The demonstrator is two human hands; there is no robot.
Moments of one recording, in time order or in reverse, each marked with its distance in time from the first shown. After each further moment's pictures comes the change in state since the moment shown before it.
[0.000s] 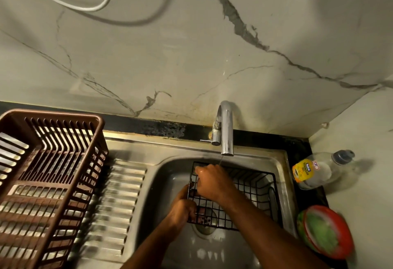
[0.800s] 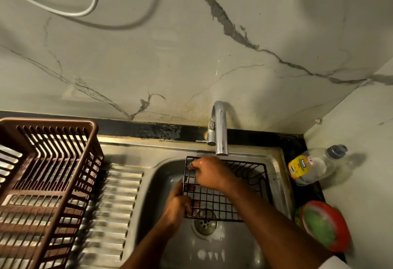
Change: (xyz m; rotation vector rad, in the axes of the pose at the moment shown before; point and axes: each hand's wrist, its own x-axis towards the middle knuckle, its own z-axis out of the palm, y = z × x) left_hand 0.001 0.006 -0.004 0.015 0.056 0.084; right_hand 0.006 0.008 -0.024 0.175 -0.010 -0.015
